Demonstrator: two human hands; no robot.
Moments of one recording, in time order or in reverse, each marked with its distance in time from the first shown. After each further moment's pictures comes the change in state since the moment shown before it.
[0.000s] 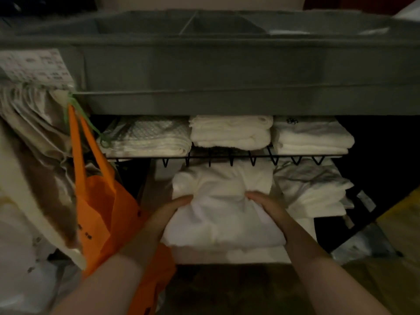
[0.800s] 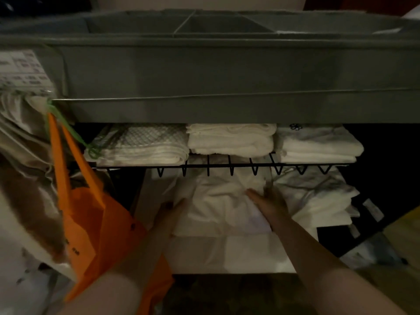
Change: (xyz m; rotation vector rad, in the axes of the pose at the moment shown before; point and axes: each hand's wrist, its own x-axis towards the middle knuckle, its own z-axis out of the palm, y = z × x) left_hand 0.059 -0.017 -0.006 0.478 0.305 -0.041; right_hand 0.062 0.000 0.000 -0.665 0.301 -0.185
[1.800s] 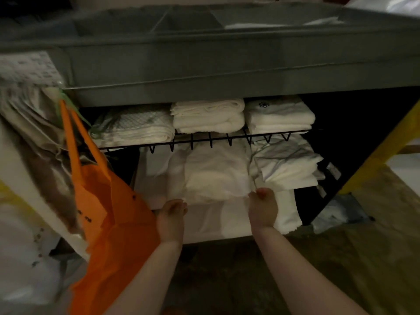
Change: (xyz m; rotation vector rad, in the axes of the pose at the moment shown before) left_hand -0.108 -0.039 0.033 -0.200 0.142 0.153; right_hand -0.111 0.037 -0.001 0.329 0.349 0.115
